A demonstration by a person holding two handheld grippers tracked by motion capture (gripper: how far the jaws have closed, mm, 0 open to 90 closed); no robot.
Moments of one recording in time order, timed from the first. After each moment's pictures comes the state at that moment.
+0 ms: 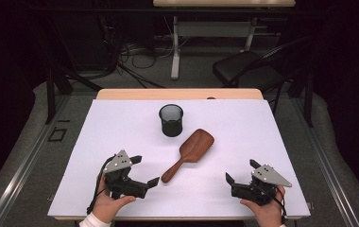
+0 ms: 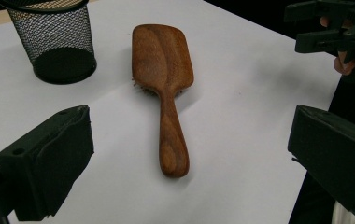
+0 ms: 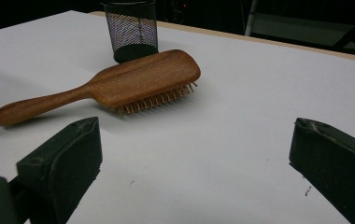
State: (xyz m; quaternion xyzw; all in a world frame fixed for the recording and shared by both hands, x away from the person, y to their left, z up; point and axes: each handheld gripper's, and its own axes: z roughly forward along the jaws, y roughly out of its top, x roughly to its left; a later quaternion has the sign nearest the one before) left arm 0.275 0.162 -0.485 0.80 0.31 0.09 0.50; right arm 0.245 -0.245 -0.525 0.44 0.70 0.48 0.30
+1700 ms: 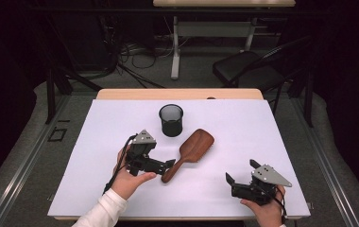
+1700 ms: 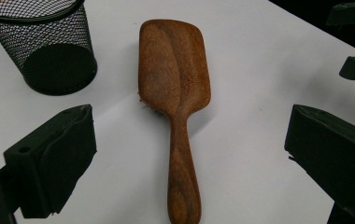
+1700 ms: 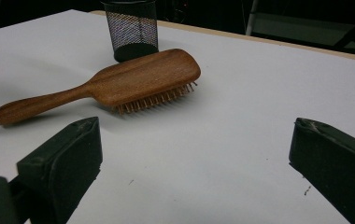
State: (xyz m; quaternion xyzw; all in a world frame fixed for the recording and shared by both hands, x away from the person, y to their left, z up) left arm 0.330 0.110 -0.466 0.83 0.35 0.07 0.43; right arm 0.245 -0.246 -0.525 0.44 0.70 0.48 0.30
